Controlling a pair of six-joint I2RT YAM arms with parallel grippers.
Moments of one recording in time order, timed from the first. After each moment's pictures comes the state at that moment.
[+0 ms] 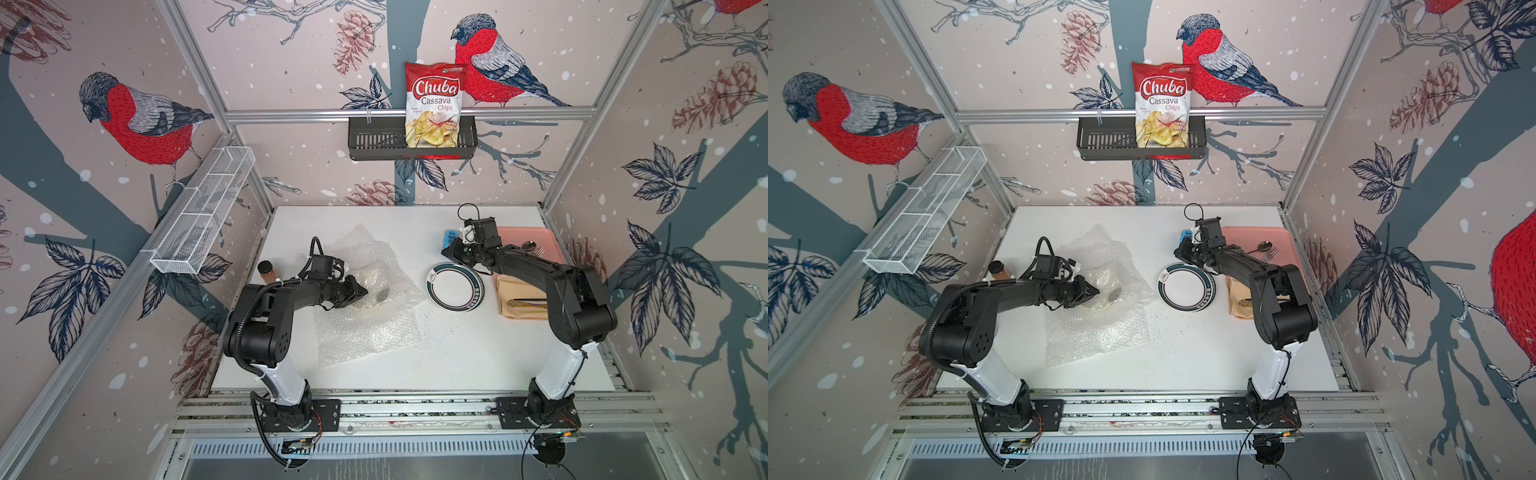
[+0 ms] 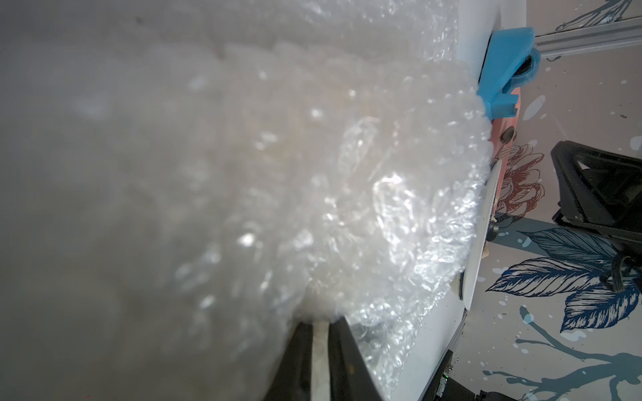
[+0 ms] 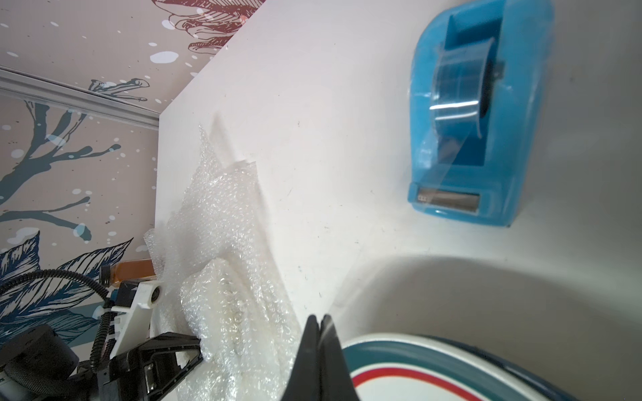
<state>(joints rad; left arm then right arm) -0.12 1.71 0.76 -0.08 0.69 -0.58 0.35 1.83 1.16 -0.08 -0.44 0.64</state>
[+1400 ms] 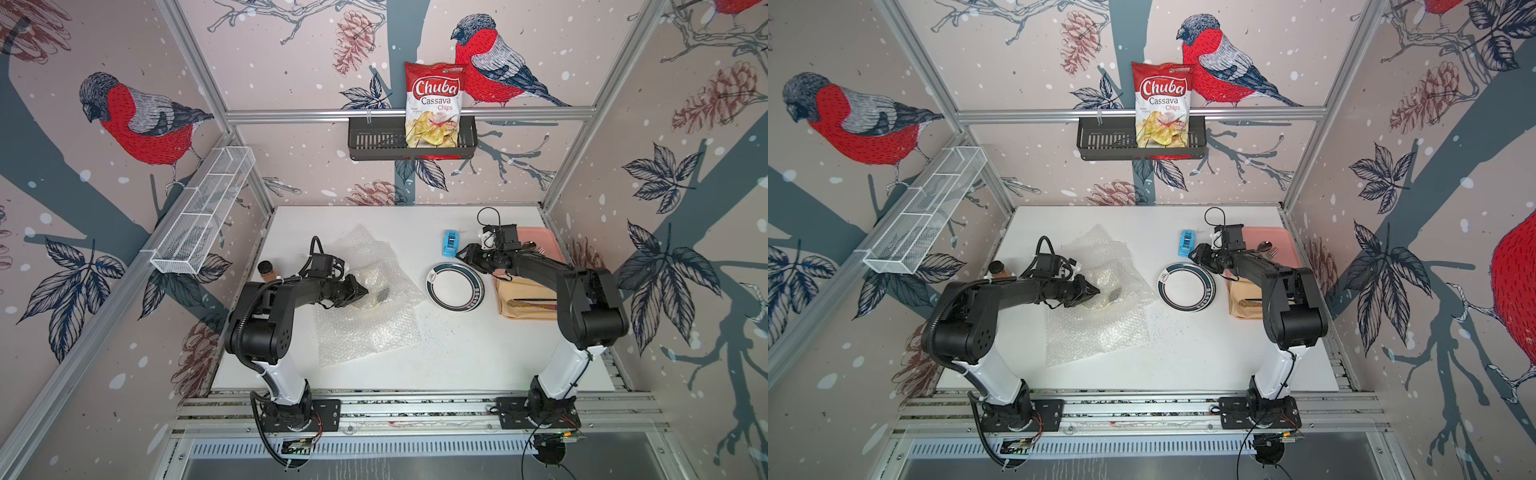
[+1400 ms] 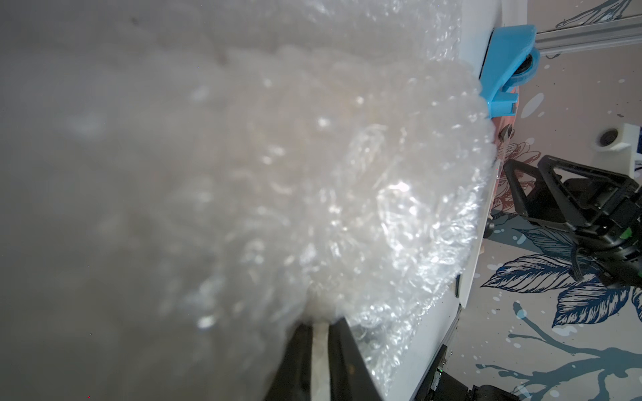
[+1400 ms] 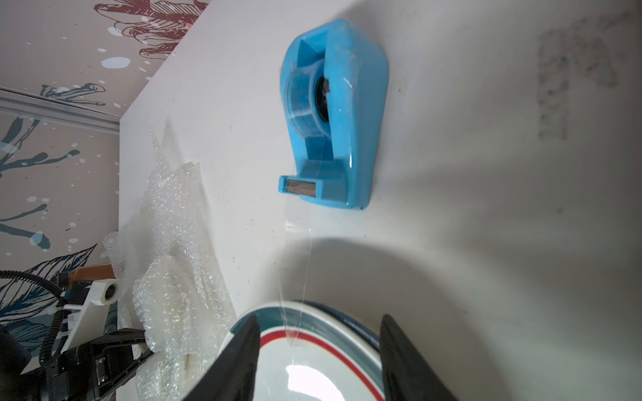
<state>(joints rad) -0.11 1.74 0.79 -0.11 0.71 -0.57 0.19 1.85 1.09 -0.09 -0.50 0.51</state>
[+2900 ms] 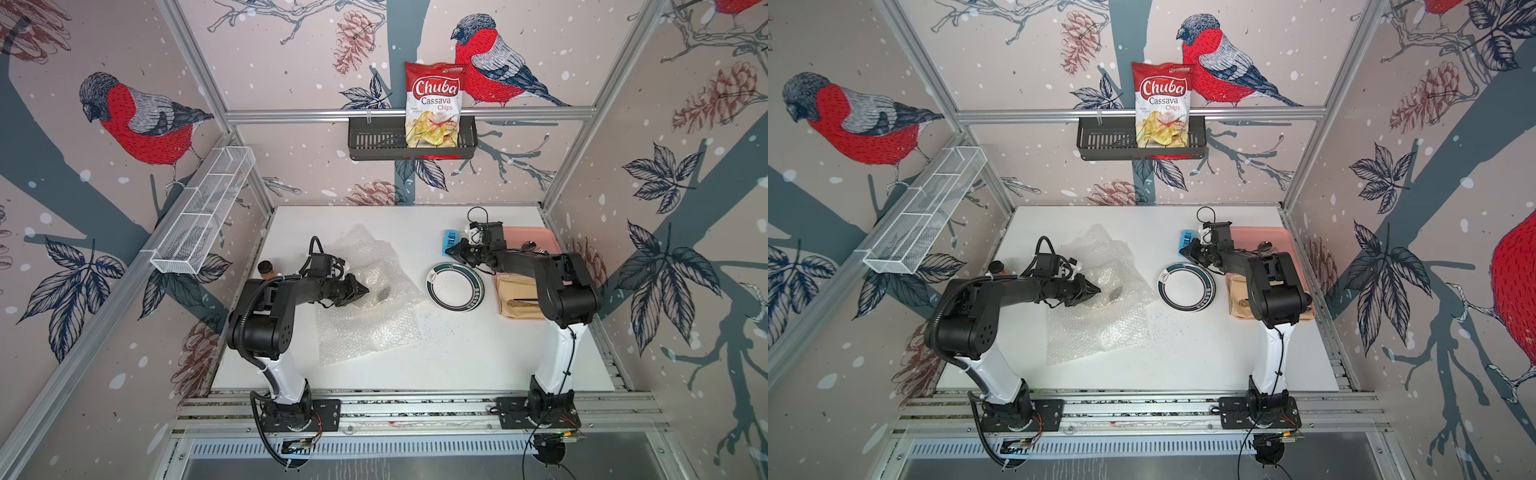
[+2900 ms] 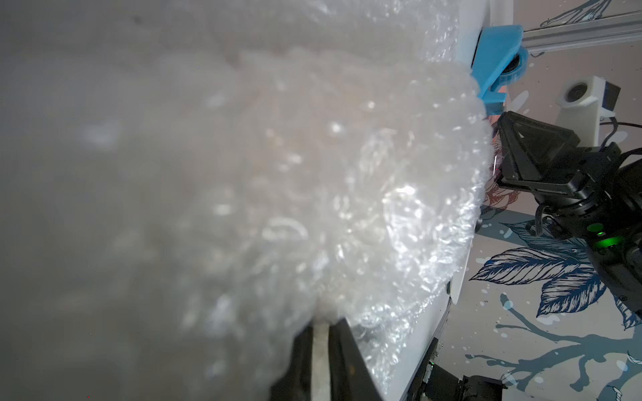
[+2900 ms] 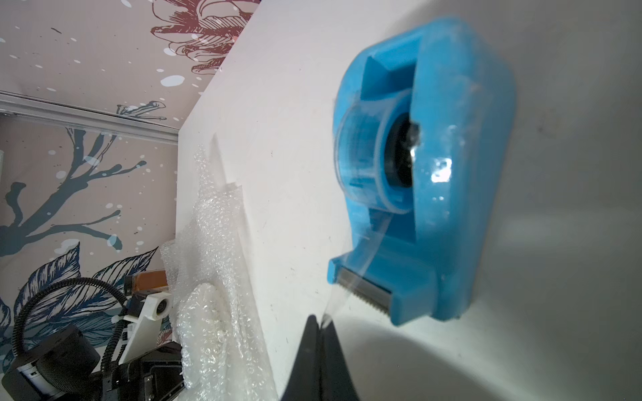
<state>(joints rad) -0.10 1.77 0.80 -0.09 0.76 -0.56 0.23 2.04 1.19 0.11 -0.62 0.65</state>
